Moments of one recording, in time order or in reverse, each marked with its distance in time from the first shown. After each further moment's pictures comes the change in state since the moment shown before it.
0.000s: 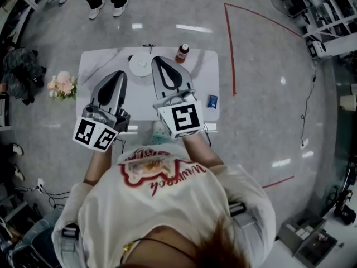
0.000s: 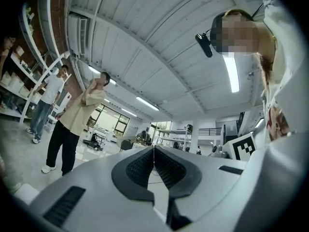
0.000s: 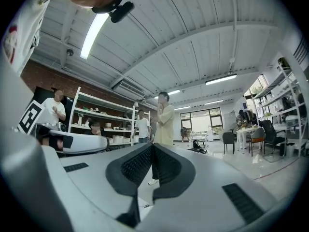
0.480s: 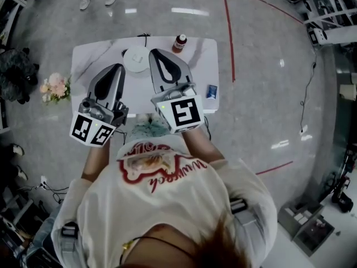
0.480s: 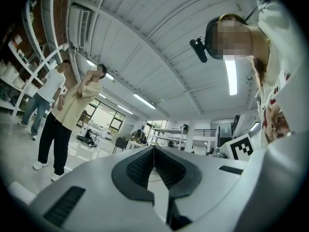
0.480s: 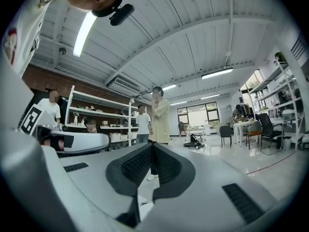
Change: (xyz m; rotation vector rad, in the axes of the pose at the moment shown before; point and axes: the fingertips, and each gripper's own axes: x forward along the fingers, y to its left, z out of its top) left arm 0.025 0.036 -0.009 -0.038 0.015 -0.057; right arm 0.038 -0.010 -0.025 0.038 0.053 -0.028
